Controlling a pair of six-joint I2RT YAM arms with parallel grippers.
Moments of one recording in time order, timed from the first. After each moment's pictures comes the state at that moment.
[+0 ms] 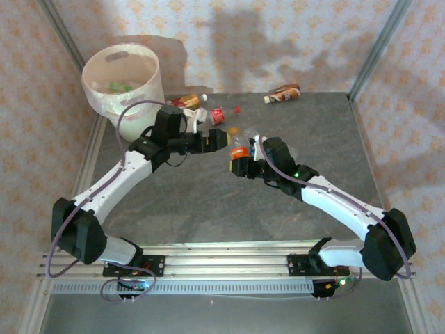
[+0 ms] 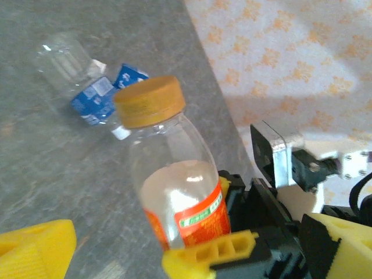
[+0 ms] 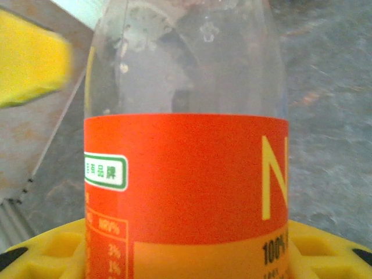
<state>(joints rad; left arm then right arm) -0.43 1.43 1.20 -0.31 0.61 -0.63 0.64 1.25 0.87 -0.20 -0.25 0.52</state>
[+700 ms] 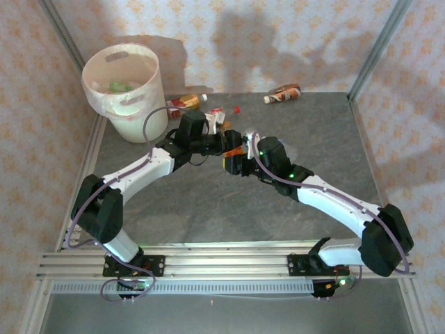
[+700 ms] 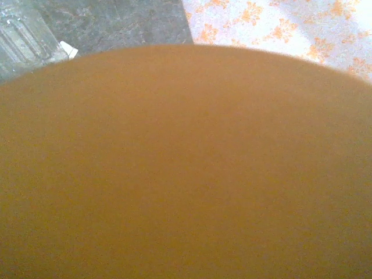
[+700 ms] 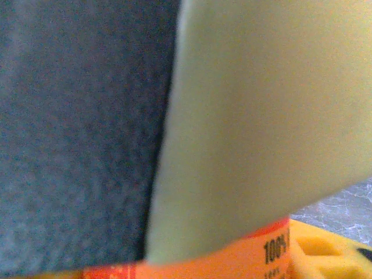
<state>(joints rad) -0.52 1.61 1.20 -0.06 0.57 -0.85 0.68 1.28 0.87 -0.06 -0.20 0.43</state>
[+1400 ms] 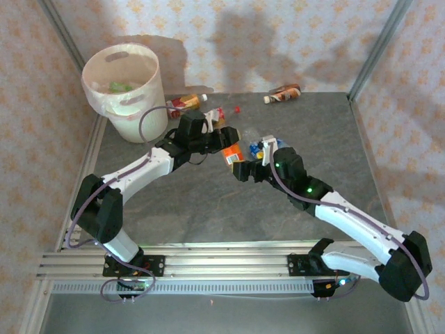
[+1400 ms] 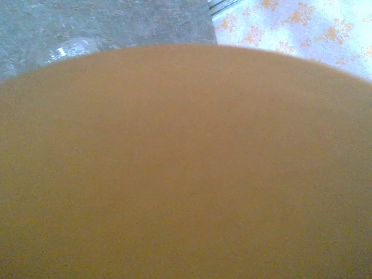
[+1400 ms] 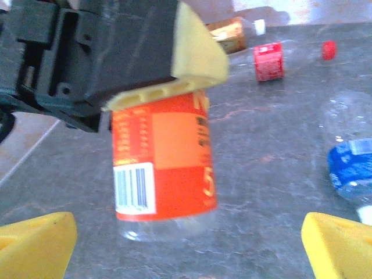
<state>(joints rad) -0.50 1.61 1.20 -0.09 0.42 -0.87 0.69 1.03 0.76 -0.13 -0.01 0.36</state>
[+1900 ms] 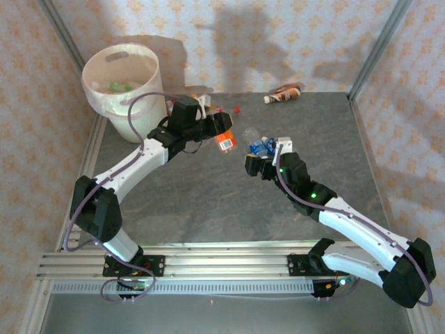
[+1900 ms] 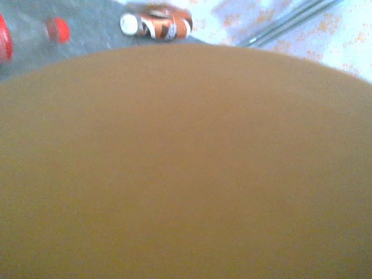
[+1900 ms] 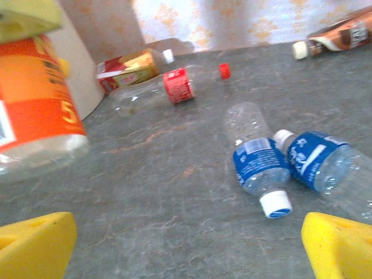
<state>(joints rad) -0.45 1.61 1.36 -0.22 0.30 -0.77 0.69 0.98 0.71 -0.14 0.29 0.42</state>
